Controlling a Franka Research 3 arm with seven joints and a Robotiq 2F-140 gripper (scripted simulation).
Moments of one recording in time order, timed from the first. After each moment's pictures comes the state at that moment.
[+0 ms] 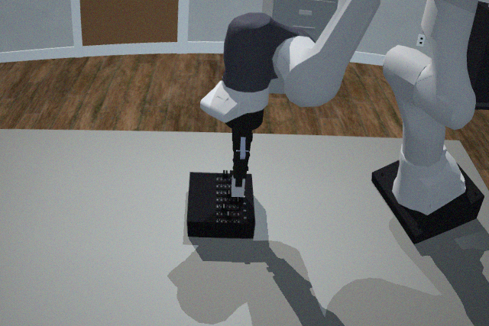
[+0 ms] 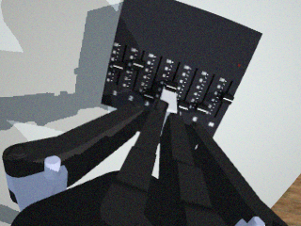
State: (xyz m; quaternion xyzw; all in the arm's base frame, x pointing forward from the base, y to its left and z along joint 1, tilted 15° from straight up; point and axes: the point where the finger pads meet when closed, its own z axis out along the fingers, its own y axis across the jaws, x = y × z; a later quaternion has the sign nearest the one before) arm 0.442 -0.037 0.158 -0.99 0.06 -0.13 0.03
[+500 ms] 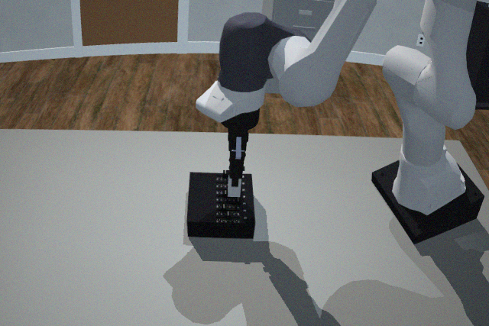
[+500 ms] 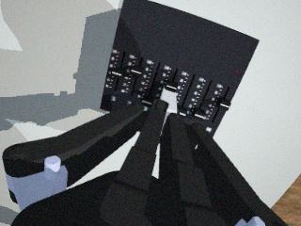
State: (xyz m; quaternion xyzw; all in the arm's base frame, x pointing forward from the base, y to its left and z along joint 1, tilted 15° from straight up) arm 0.450 -0.038 0.161 -0.99 0.06 -0.13 0.03
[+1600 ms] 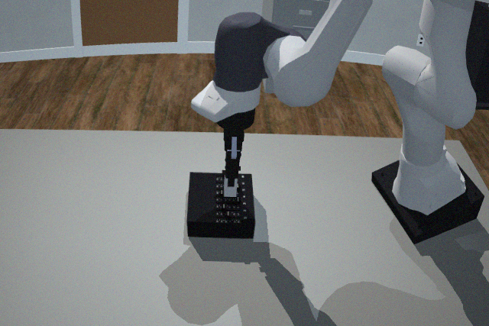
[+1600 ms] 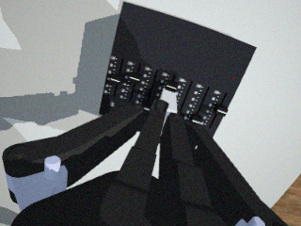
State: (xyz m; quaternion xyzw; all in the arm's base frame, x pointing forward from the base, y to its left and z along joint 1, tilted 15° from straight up) arm 0.458 -0.039 0.163 -0.99 0.06 -0.13 0.03
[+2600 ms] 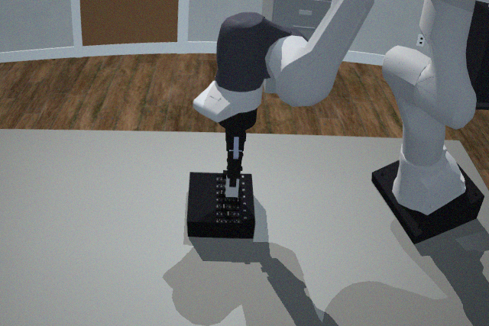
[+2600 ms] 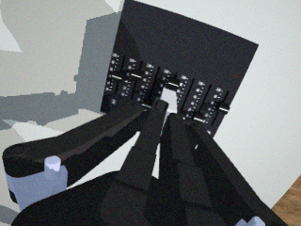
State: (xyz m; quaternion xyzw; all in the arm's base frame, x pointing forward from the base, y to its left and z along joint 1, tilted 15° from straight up) arm 0.454 -0.038 0.162 -0.99 0.06 -0.13 0.03
